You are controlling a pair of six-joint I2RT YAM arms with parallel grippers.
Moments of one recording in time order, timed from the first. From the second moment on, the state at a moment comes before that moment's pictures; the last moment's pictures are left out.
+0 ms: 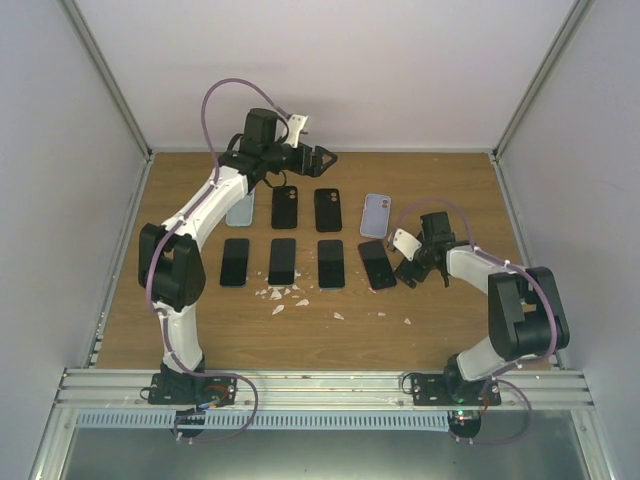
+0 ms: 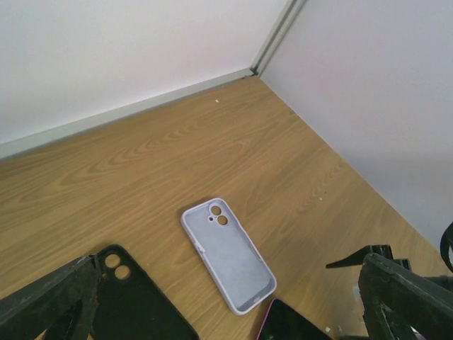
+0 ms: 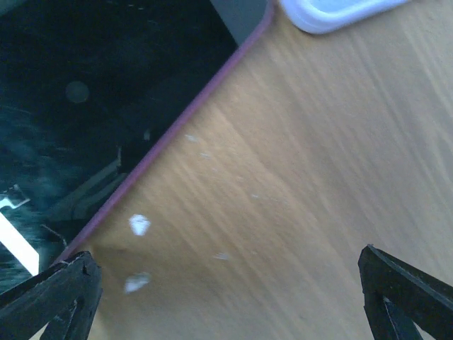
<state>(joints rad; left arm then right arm) -0.37 1.95 1.80 -0.34 0.55 -0.15 0.16 1.54 0.75 -0.28 -0.12 -0.80</state>
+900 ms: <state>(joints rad) 0.02 1.85 1.86 -0.51 0.66 -0.14 0.17 1.38 1.17 -0.61 -0.42 -0.71</state>
